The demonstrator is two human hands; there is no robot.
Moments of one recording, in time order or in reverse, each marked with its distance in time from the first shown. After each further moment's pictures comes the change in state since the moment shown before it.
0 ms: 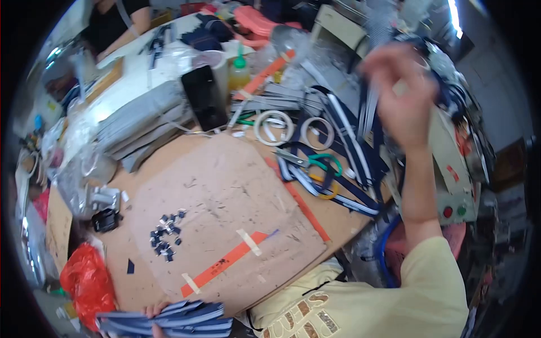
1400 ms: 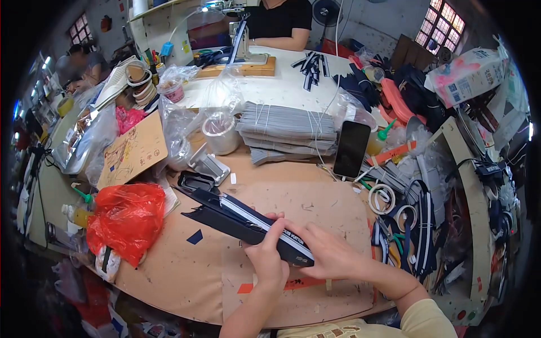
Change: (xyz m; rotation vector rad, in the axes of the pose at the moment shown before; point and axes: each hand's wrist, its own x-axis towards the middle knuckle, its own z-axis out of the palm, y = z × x) left_hand 0.091 -0.111 0.124 0.513 0.350 -0.037; right_hand -0.039 -0.212 0.129 0.889 -1.067 -0.077
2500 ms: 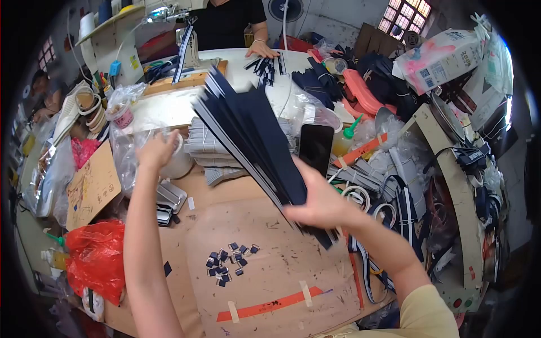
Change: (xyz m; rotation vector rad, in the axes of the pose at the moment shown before) left_hand 0.321 0.085 0.033 2.187 -0.143 0.510; right_hand 0.056 0.045 -0.087 0.407 0.296 0.229
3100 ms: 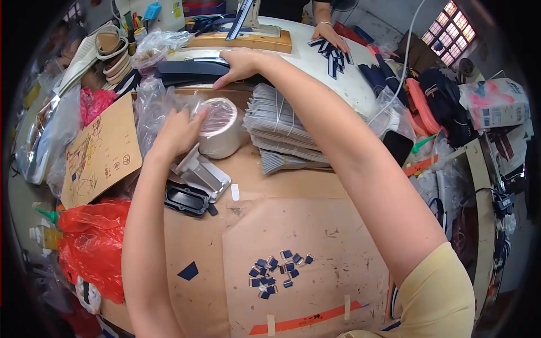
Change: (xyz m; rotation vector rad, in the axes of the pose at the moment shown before) left_hand -0.005 -0.064 0.020 -0.328 -0.049 0.015; right_hand 0.376 -0.006 0.121 -1.105 -0.068 -0.476
